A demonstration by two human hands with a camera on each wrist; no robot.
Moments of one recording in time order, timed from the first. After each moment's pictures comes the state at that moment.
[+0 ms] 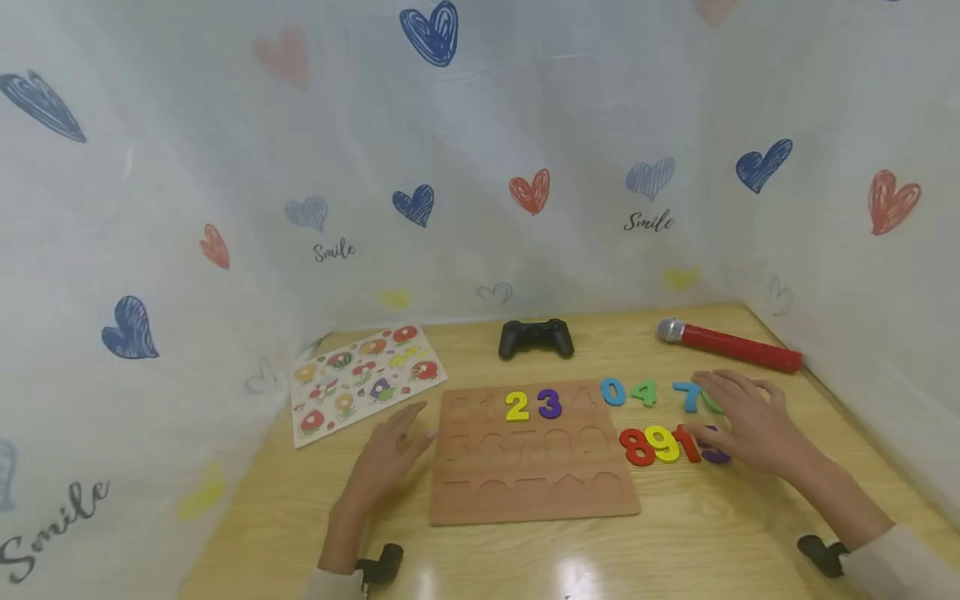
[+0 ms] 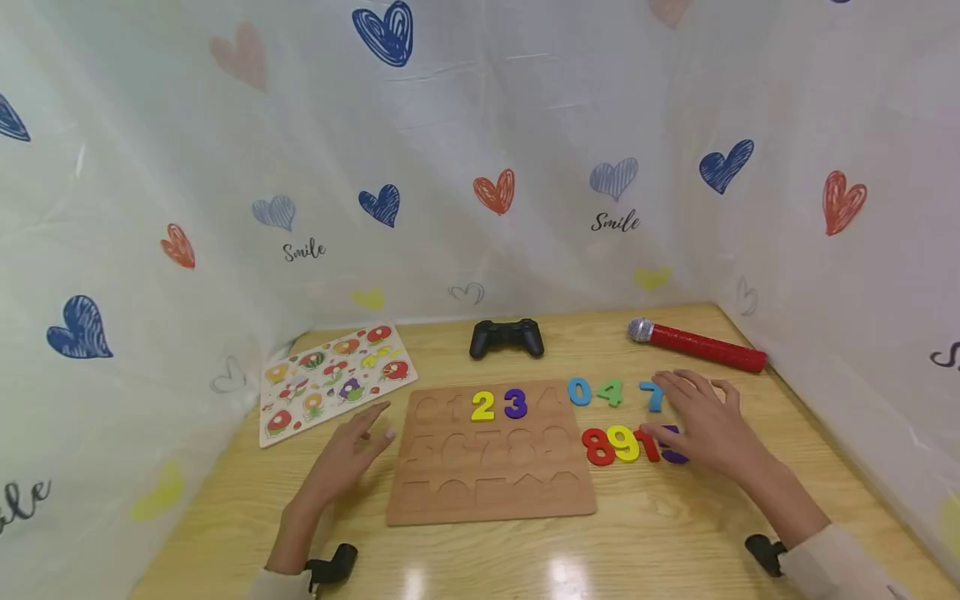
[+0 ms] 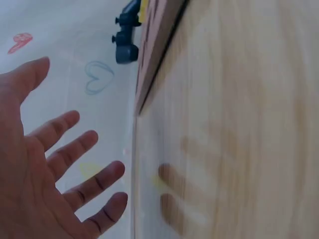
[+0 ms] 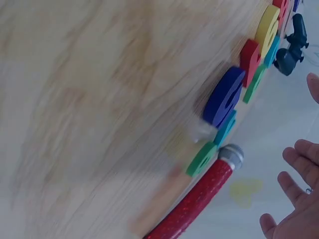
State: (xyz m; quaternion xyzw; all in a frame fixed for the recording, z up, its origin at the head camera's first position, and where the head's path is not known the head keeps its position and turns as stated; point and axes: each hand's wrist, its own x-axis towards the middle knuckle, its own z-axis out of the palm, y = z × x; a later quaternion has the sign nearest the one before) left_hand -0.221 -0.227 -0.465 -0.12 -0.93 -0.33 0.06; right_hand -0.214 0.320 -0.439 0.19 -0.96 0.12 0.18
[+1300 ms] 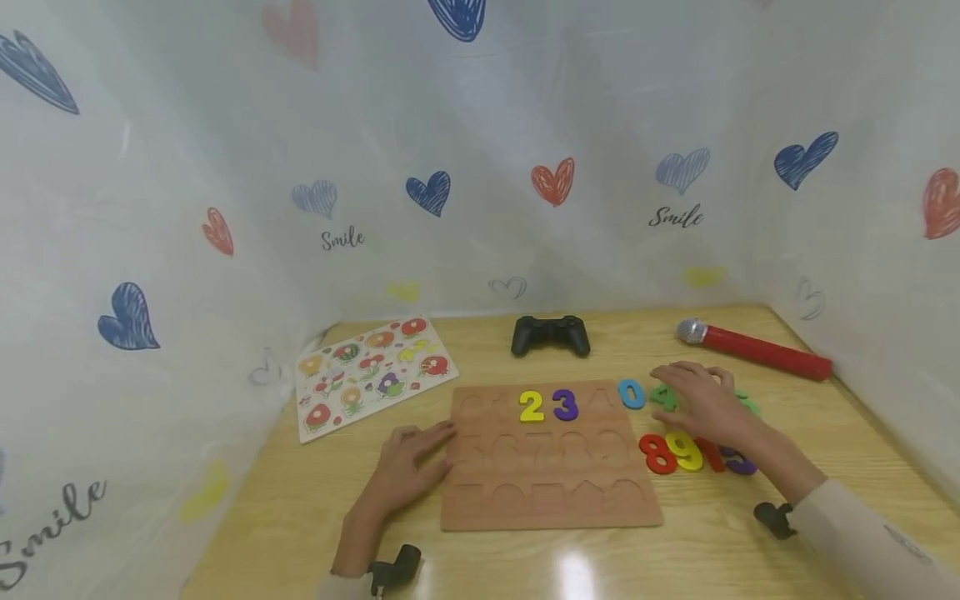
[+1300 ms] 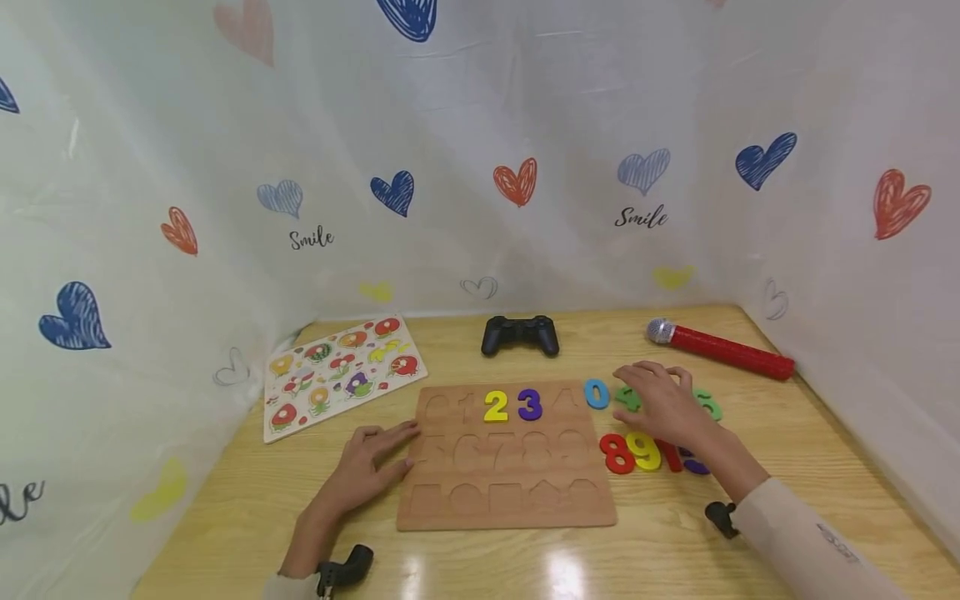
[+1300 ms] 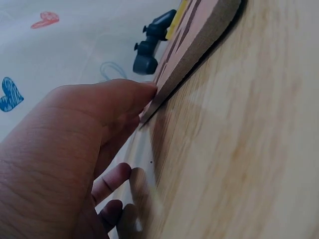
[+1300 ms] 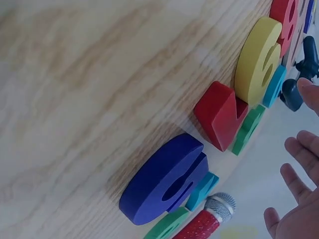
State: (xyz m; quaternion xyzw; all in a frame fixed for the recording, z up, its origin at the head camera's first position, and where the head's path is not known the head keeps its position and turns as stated) left_hand -0.231 -0.232 -0.502 -0.20 -0.93 -0.29 0.06; right_hand -0.277 0.262 -0.444 0.22 -0.96 0.15 0.10
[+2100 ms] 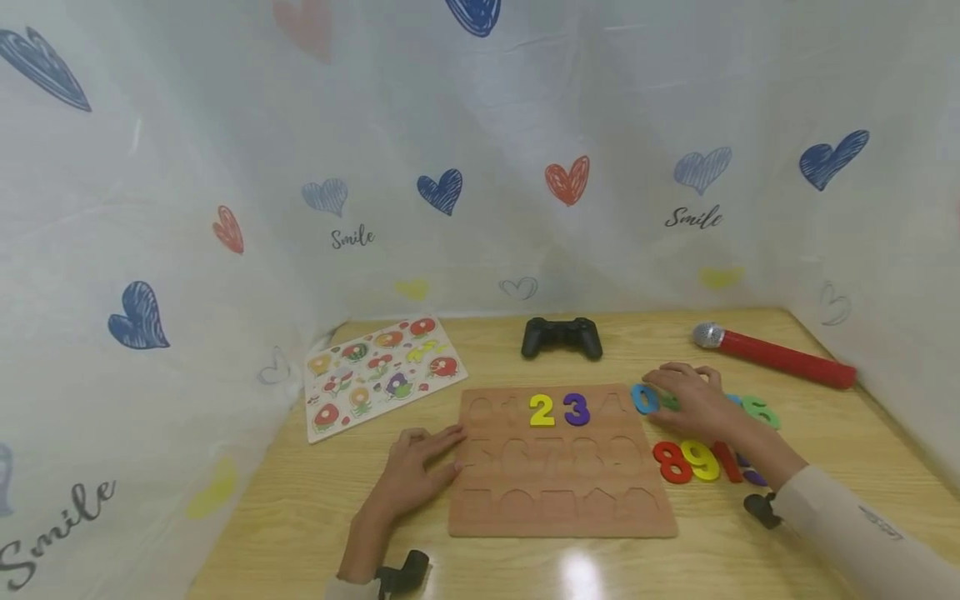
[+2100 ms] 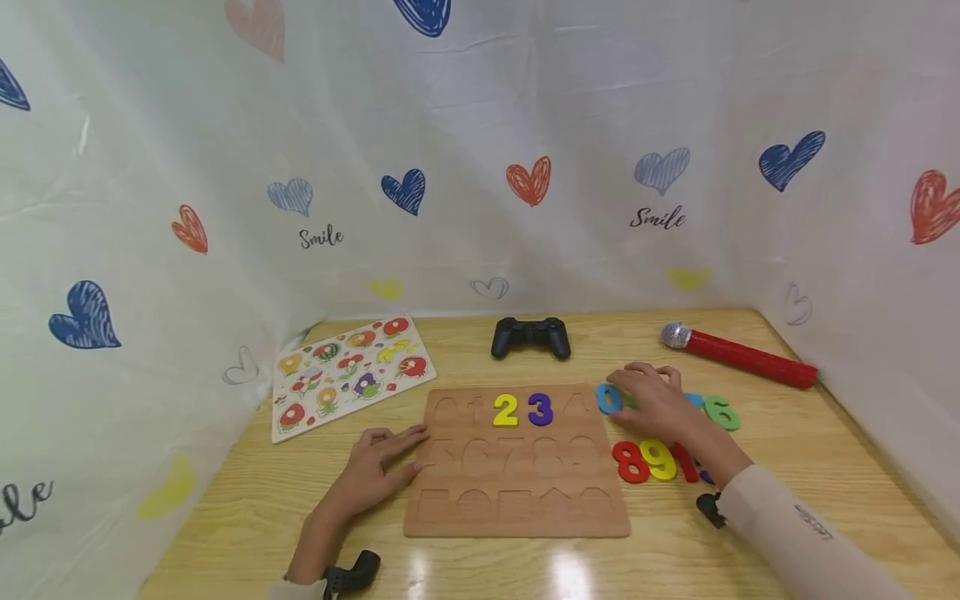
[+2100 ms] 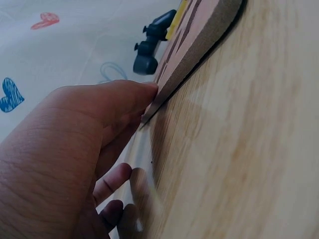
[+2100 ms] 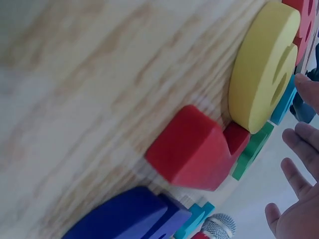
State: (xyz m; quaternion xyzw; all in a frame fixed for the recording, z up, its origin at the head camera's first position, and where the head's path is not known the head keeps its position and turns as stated) left_hand -0.233 -0.230 -0.502 -0.21 -0.93 -0.28 0.08; right_hand -0.304 0.244 -0.453 0.25 -0.95 0.16 0.06
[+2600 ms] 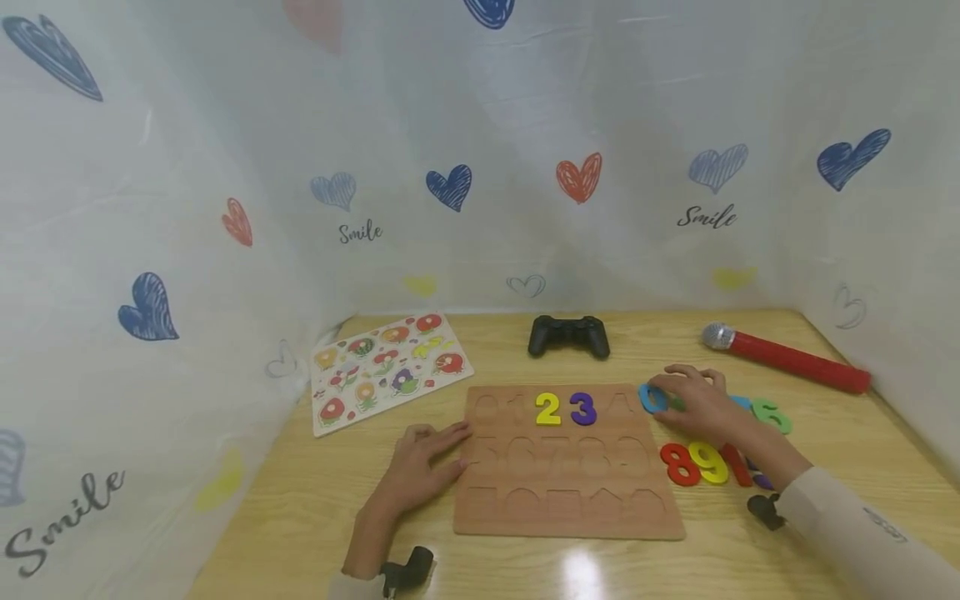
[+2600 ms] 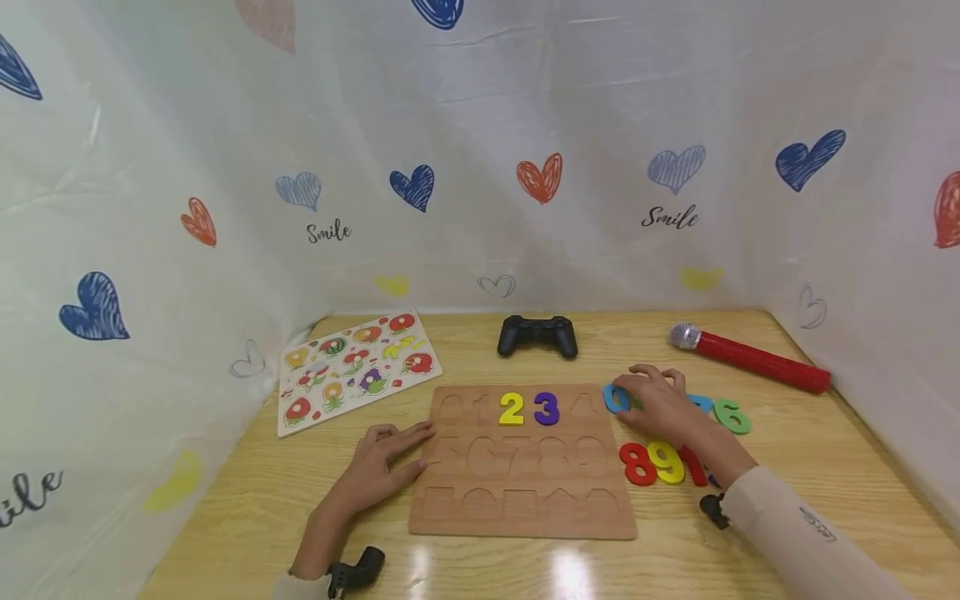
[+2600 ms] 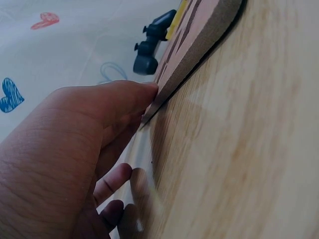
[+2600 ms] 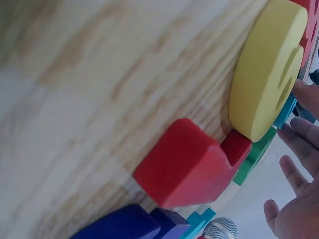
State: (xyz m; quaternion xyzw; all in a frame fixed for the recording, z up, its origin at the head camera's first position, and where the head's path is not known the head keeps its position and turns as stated) left_hand -0.233 -0.230 -0.503 -0.20 -0.94 -0.28 0.07; right_hand -0.309 0.242 -0.457 0.24 -0.95 0.17 0.05
